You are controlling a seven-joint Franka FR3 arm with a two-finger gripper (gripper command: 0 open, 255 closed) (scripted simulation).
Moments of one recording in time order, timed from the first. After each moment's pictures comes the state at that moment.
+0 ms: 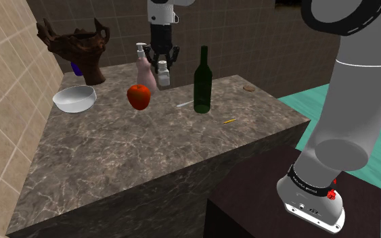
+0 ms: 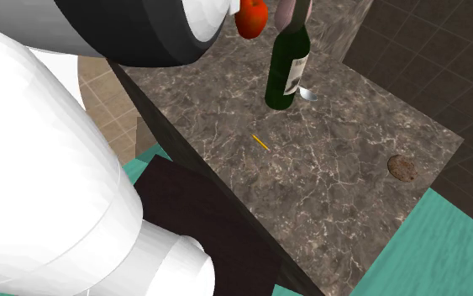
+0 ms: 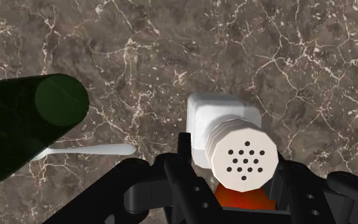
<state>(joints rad) 0.06 0.20 0.08 -1.52 0.12 1.71 0.55</state>
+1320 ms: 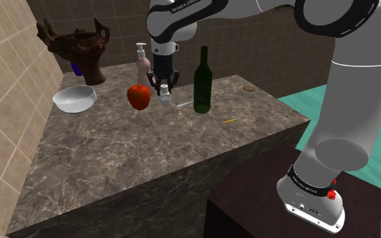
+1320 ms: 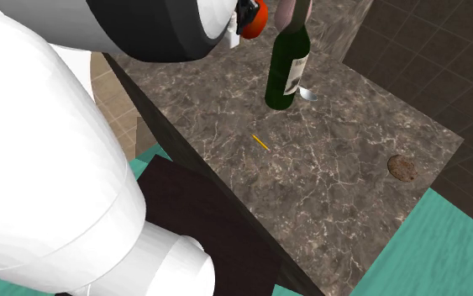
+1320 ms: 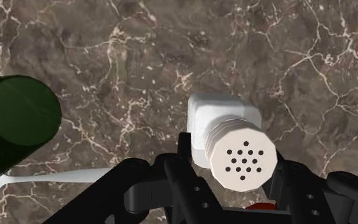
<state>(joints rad) 0.07 0.24 0.08 -1.73 0.13 1.95 0.52</state>
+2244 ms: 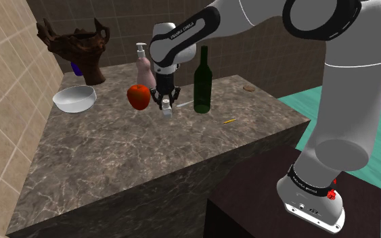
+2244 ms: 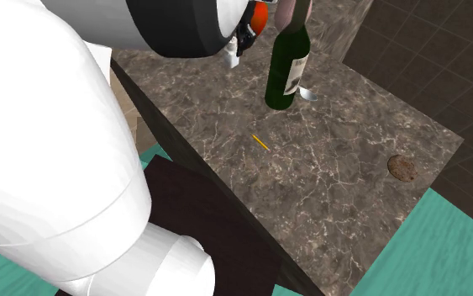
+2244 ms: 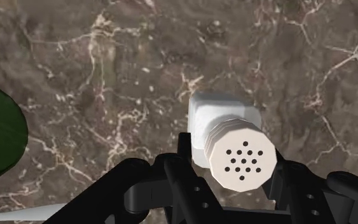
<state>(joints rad) 0.07 0.31 0.09 -1.84 0.13 2.12 0.50</state>
